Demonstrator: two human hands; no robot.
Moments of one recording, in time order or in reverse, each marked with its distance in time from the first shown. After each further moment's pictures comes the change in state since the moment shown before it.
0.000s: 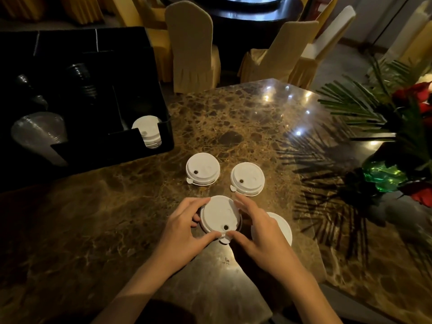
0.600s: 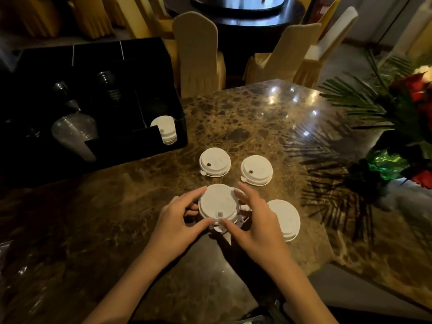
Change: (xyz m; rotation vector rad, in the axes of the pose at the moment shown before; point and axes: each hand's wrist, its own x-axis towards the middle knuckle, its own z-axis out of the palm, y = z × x) left_hand -0.030 0.001 -0.038 -0.042 0.057 -0.036; right_hand -0.022 -0.049 0.021 0.143 0.198 0.008
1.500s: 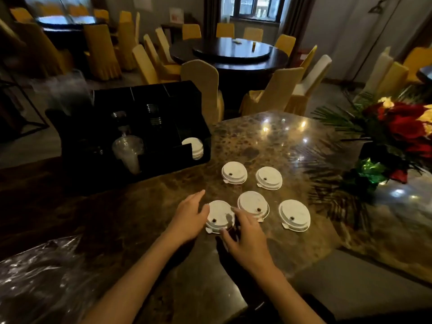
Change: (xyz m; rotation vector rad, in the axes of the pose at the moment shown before) left_hand -0.009 -0.002 -0.064 0.257 -0.133 -0.177; right_hand -0.039 -0.044 0.084 -0.109 0.108 0.022
